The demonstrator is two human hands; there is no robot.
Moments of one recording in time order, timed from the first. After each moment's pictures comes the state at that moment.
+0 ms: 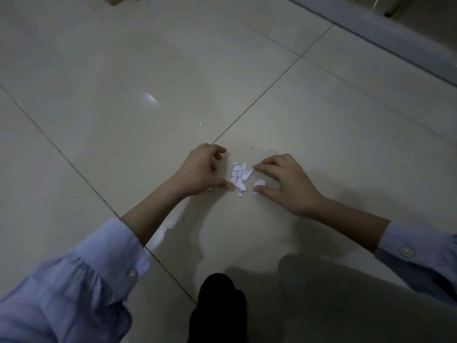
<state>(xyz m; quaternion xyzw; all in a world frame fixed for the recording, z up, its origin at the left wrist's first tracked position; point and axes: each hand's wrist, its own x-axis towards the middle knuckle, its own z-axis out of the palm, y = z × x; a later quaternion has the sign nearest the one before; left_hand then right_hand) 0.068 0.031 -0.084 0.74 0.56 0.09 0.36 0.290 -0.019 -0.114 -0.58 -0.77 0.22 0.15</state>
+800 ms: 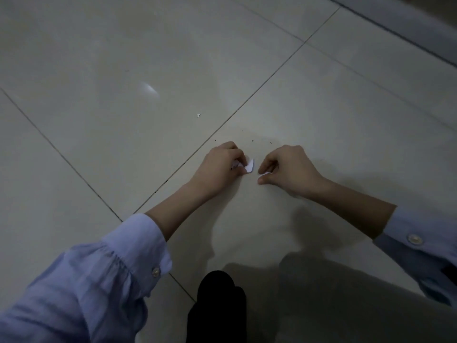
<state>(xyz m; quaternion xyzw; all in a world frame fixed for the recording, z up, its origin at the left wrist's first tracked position) 0.103 0.025 -0.103 0.80 0.51 0.11 0.29 0.283 0.004 -0.096 -0.64 -0.69 0.32 0.09</state>
